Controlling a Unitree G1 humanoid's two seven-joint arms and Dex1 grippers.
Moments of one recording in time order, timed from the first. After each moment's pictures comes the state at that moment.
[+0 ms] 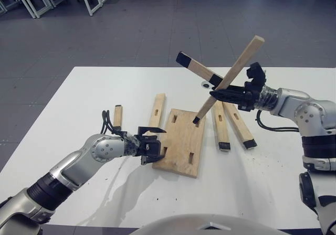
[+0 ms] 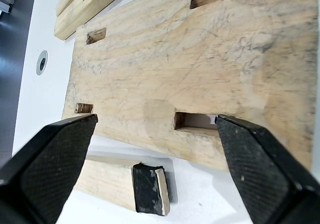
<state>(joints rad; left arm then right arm) -0.16 1.01 -0.52 -0.23 0.05 -0.03 -0.75 -0.57 -0.57 0.04 0.11 0.74 0.80 1.01</state>
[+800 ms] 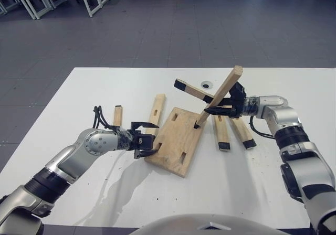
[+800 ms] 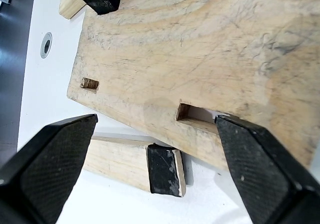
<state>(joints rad) -0.19 1.00 -0.49 -0.13 0.06 -0.09 -0.79 -0.75 -0.42 0.19 0.78 0.32 0.15 1.32</state>
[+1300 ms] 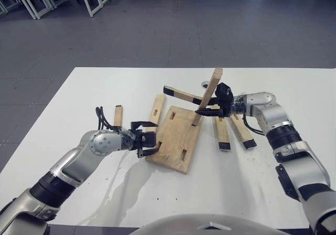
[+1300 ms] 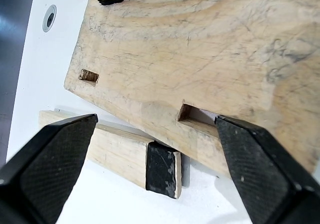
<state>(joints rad) -0.15 0.93 -0.43 -0.27 0.09 0.17 -0.79 -0.74 -0.40 0.30 0.63 0.23 0.22 1.17</state>
